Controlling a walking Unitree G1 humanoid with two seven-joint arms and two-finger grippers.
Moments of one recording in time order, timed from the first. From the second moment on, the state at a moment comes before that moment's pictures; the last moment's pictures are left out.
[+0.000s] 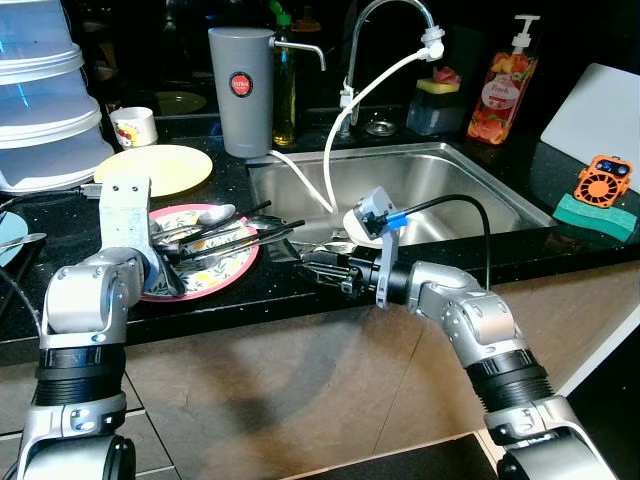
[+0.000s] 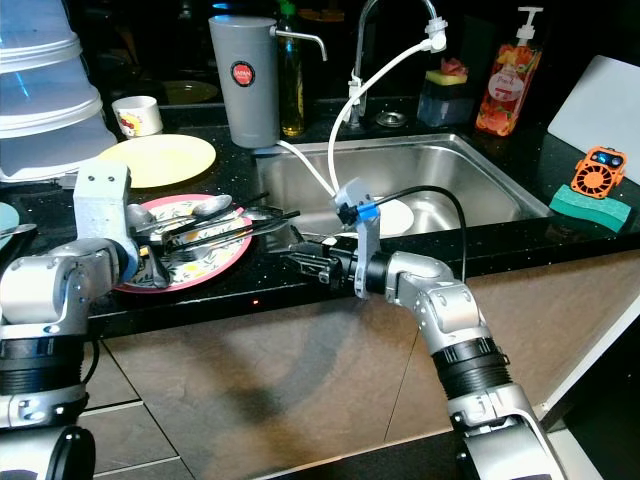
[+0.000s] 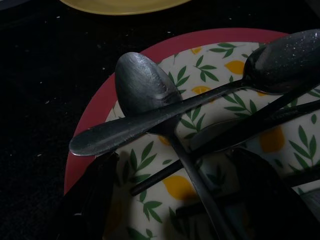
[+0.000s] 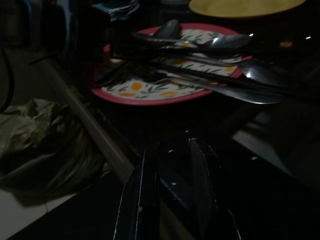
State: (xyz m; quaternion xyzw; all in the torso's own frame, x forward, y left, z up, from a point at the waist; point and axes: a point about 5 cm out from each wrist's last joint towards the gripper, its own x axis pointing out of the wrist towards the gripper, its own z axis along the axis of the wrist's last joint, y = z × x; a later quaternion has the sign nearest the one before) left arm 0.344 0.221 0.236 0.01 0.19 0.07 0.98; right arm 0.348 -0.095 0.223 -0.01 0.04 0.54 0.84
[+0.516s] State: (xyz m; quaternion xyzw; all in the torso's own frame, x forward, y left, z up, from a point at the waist) left arm 0.345 0.220 0.235 0.02 0.19 0.07 0.98; right arm 0.345 -0.094 0.221 -0.02 0.05 0.54 0.84
